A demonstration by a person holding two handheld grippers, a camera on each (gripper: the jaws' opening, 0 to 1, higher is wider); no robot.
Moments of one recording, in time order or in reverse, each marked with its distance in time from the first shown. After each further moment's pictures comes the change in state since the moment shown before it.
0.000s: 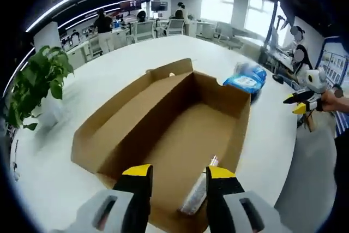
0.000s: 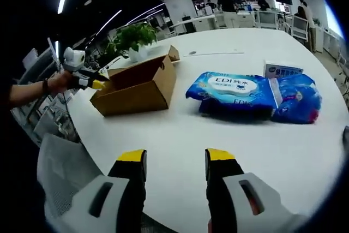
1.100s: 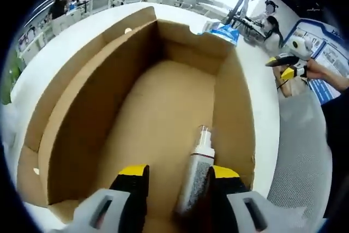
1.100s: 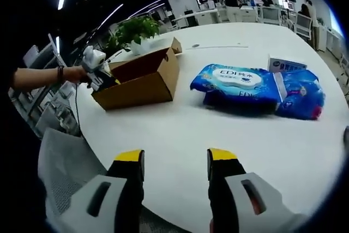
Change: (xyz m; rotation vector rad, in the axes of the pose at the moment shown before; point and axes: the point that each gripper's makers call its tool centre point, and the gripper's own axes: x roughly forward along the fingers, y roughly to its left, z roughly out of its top) left arm 0.048 -0.023 -0.039 0.119 0.217 -0.257; right arm 0.005 -0.003 -0.010 -0.010 0.051 0.011
